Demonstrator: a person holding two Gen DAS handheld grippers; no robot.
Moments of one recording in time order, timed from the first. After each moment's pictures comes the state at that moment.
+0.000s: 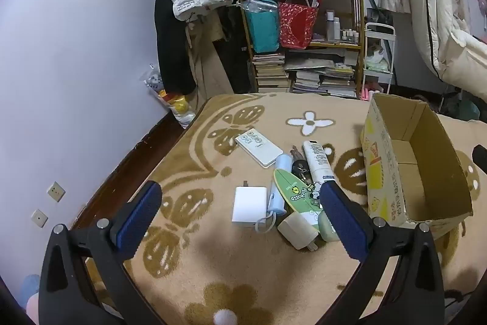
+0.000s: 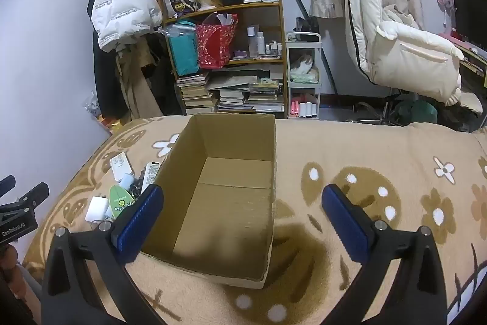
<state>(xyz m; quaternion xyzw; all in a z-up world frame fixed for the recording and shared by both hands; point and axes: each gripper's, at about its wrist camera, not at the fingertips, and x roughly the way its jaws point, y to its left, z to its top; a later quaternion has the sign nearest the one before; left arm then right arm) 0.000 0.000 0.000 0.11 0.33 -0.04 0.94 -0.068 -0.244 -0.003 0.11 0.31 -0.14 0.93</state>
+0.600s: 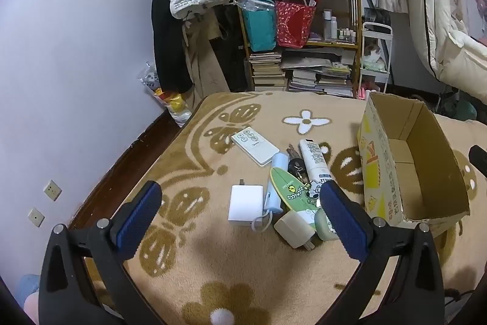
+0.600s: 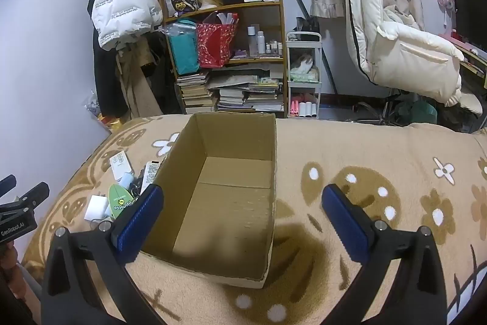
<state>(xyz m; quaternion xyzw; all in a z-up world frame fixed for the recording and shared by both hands) -0.001 -0.001 -0.002 0.11 0.33 -0.04 0.94 -0.068 -0.243 -0.004 0.11 0.31 -0.15 0.93</state>
